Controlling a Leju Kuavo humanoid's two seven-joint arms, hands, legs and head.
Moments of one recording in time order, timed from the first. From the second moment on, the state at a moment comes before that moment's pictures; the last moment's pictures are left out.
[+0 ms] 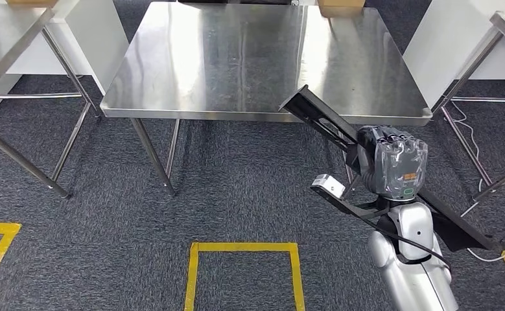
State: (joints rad) left arm -0.07 -0.11 -0.75 -0.17 1.09 0.16 -0.39; right arm -0.29 -0.17 0.23 -1.62 1.35 -0.48 0.04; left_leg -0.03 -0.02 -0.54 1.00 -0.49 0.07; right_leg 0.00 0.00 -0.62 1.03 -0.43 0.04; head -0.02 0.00
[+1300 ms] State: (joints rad) left arm -0.07 -0.11 -0.75 -0.18 1.12 0.18 -0.40; right arm -0.31 -0.14 0.23 -1.62 1.36 -0.47 0.04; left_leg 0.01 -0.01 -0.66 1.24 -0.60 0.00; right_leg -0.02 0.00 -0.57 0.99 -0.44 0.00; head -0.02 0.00
